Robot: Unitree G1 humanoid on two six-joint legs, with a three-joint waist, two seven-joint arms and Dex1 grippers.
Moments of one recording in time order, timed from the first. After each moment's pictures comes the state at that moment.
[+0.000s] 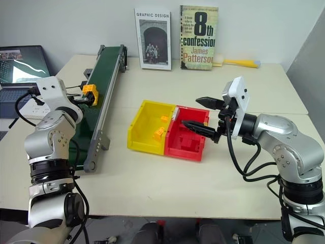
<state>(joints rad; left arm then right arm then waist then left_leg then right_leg) -0.71 0.48 0.38 0.24 -0.26 0.63 -0.01 -0.58 -0.63 -0.07 -0.44 0.73 0.82 0.74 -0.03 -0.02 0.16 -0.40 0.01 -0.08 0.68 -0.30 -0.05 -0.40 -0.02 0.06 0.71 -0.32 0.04</state>
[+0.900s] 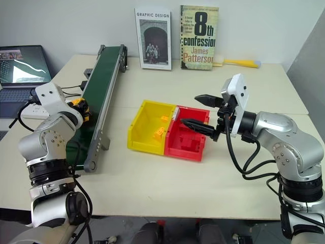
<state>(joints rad) -0.72 0.47 0.43 0.17 -0.33 0.82 0.03 -0.60 -0.63 -0.07 -0.43 0.73 0.82 0.73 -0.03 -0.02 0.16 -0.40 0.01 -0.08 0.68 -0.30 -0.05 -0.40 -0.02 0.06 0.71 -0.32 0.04</state>
